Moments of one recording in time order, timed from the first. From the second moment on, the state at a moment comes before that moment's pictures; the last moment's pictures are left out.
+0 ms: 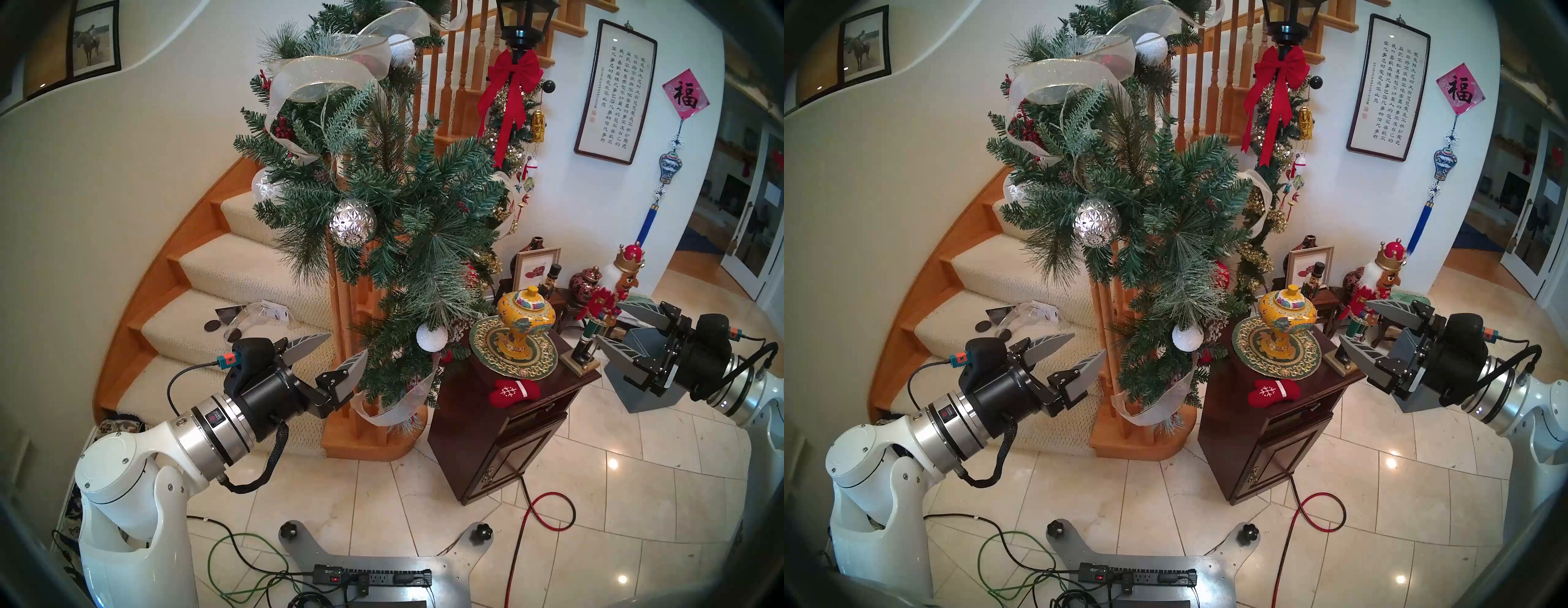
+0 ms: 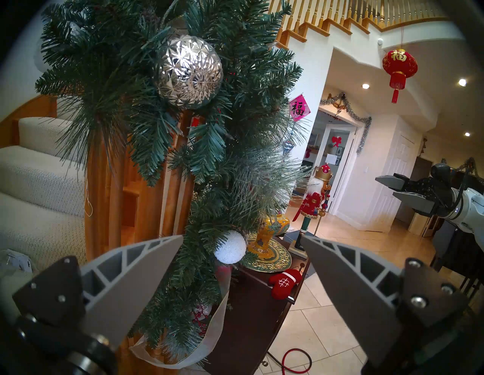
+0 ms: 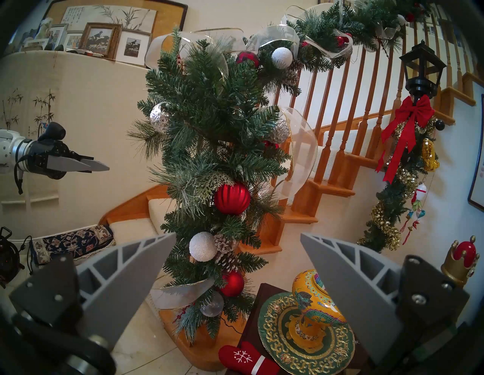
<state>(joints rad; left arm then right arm) 2.15 -1.60 -1.89 -2.40 -0.27 0.47 -0.90 -2.20 -1.02 2.45 -2.05 0.70 0.13 1.10</state>
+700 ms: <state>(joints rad) 2.15 -1.60 -1.89 -2.40 -0.27 0.47 -0.90 -2.20 -1.02 2.44 -2.05 0.70 0.13 1.10</state>
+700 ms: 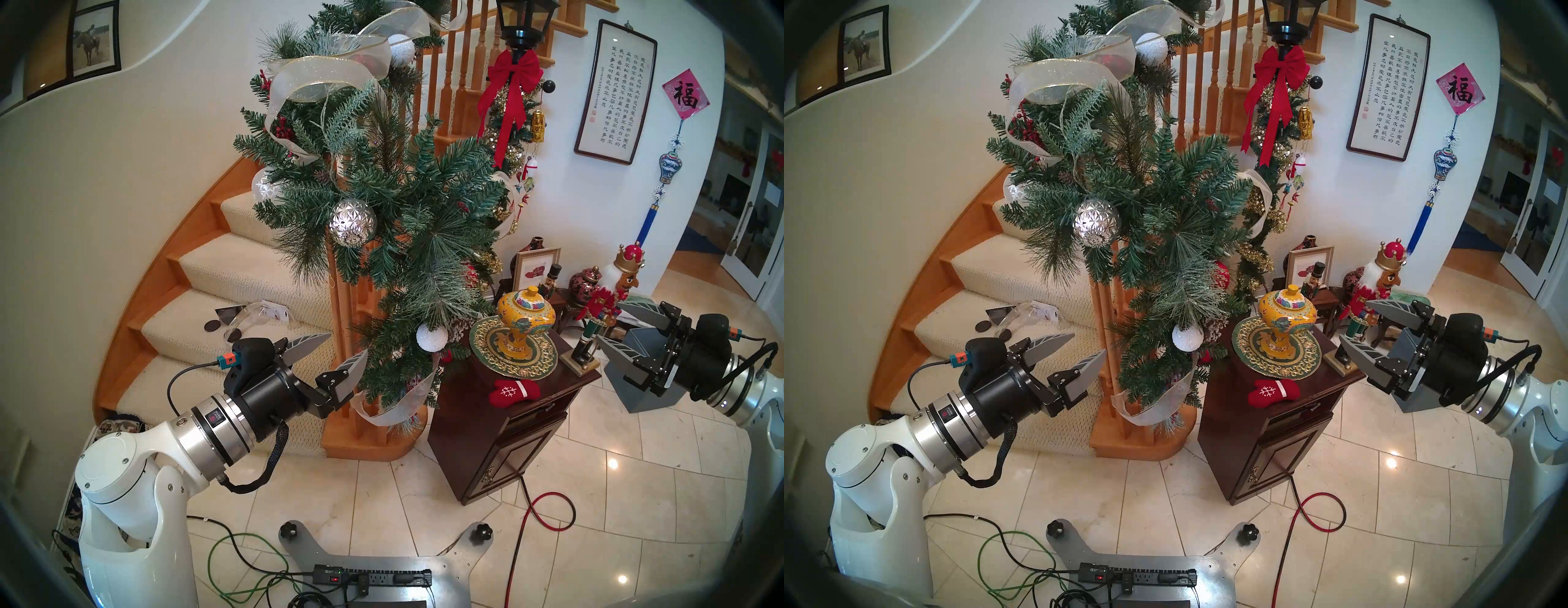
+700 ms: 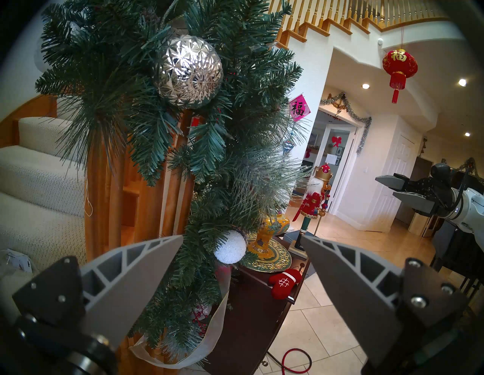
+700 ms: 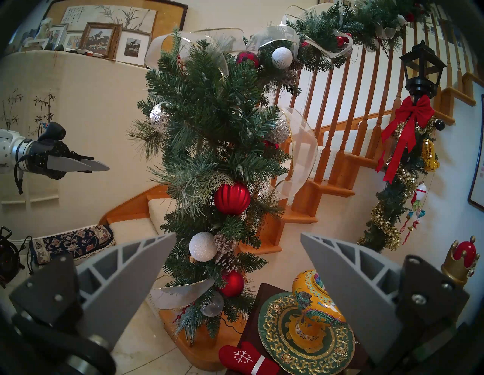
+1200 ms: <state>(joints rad) 2.15 -1.60 -1.89 -2.40 -0.27 0.47 -0.90 -2.26 -1.06 2.41 -2.14 0.65 0.18 1.08</state>
